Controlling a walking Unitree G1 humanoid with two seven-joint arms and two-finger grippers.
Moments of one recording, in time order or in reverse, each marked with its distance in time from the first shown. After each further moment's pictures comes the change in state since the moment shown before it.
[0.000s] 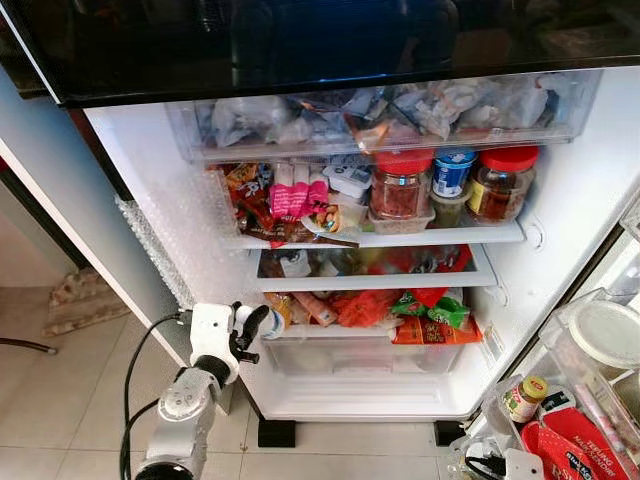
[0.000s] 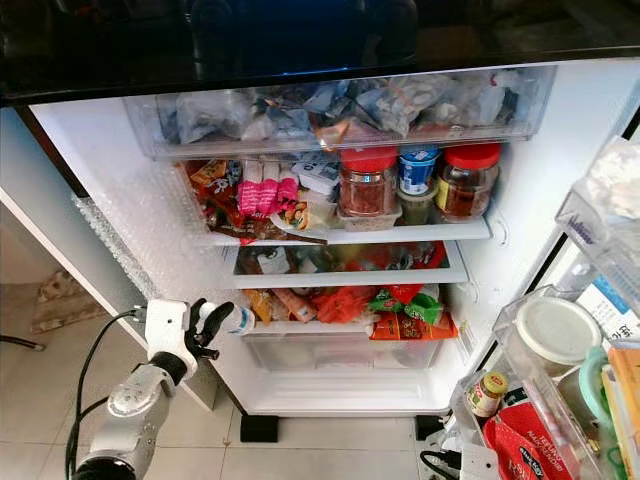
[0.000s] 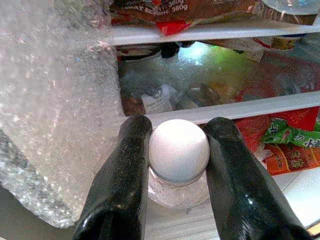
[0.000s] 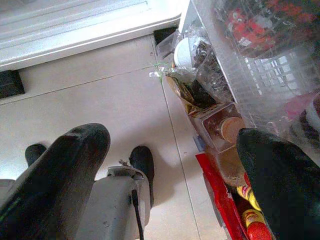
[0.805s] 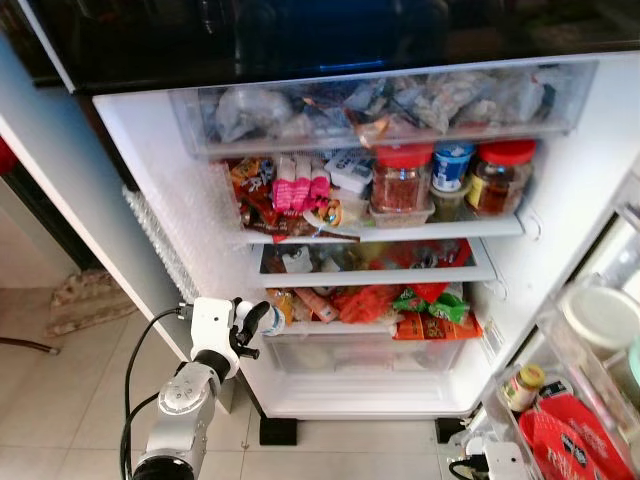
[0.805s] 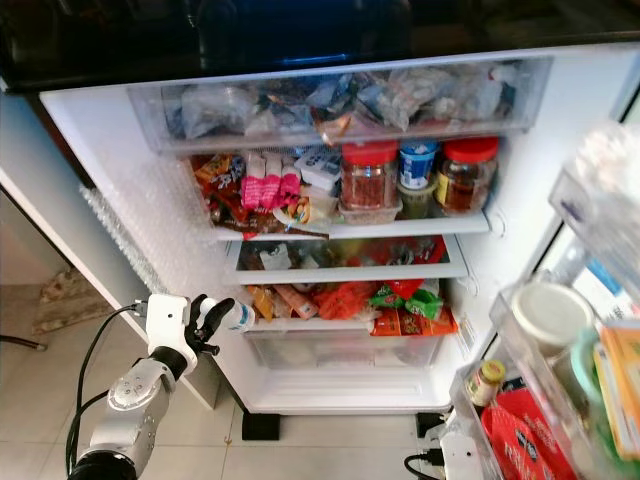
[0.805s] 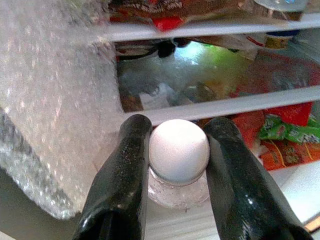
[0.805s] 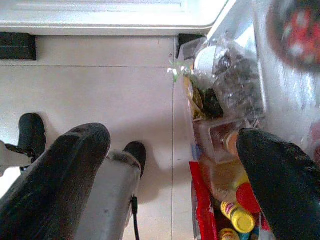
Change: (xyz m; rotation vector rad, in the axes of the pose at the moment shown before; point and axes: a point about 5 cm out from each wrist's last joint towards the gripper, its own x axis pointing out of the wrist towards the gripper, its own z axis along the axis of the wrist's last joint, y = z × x) left arm 0.004 -0.001 0.003 -0.001 0.004 -0.015; right arm 0.001 0.005 0.006 -0.243 0.001 0.084
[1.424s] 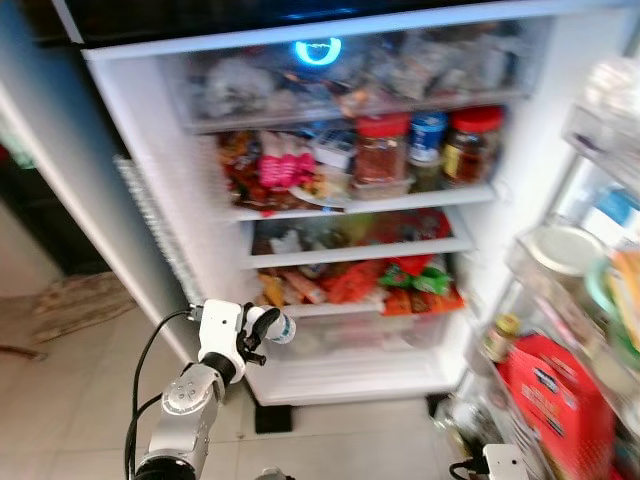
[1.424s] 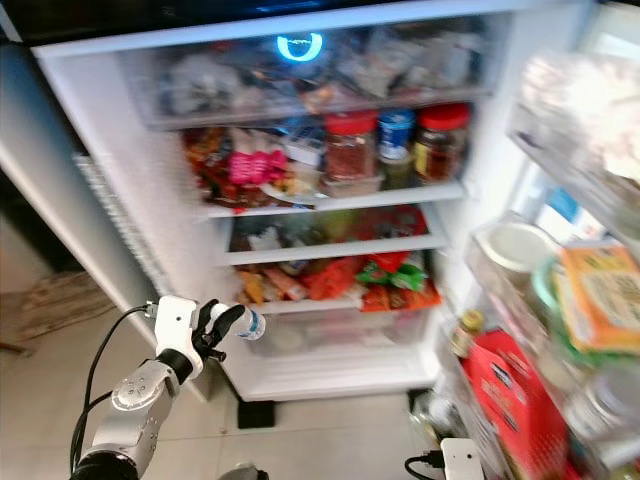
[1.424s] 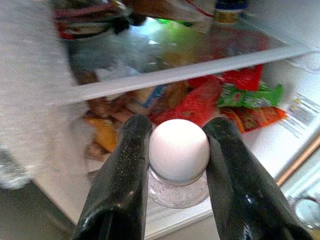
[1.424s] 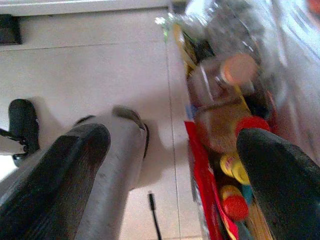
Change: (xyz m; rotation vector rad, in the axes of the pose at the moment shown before) left arm 0.001 -0.008 -0.004 0.000 0.035 -0.084; right arm 0.000 -0.001 -0.001 0.001 0.004 -0.007
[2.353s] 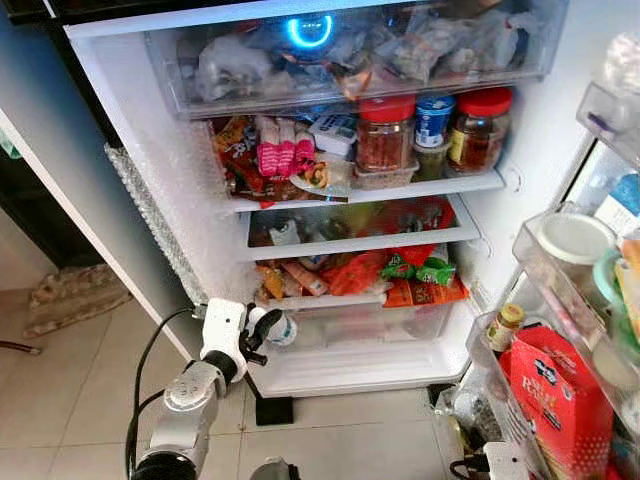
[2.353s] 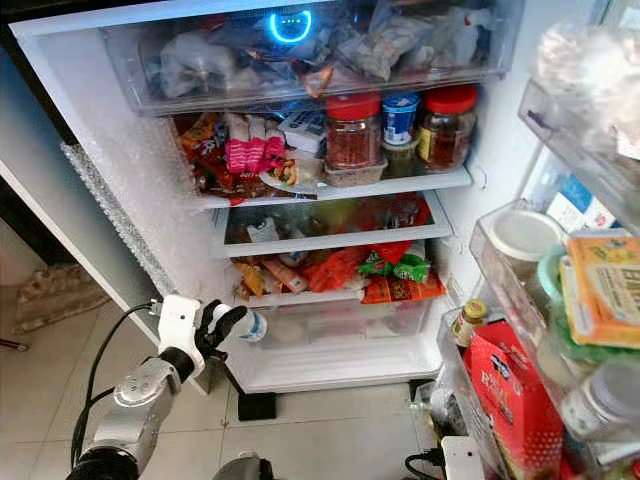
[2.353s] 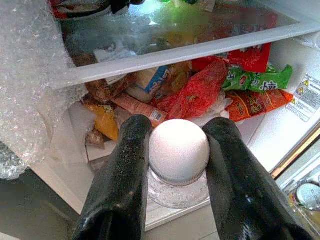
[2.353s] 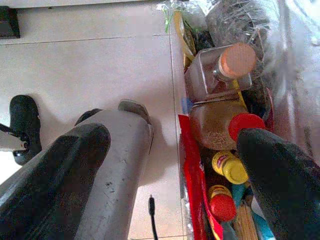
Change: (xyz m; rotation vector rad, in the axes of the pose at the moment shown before) left arm 0.003 0.000 -0.001 0.015 0.026 -0.008; right arm 0.000 -0.001 0.002 -0.002 -0.005 -0.003
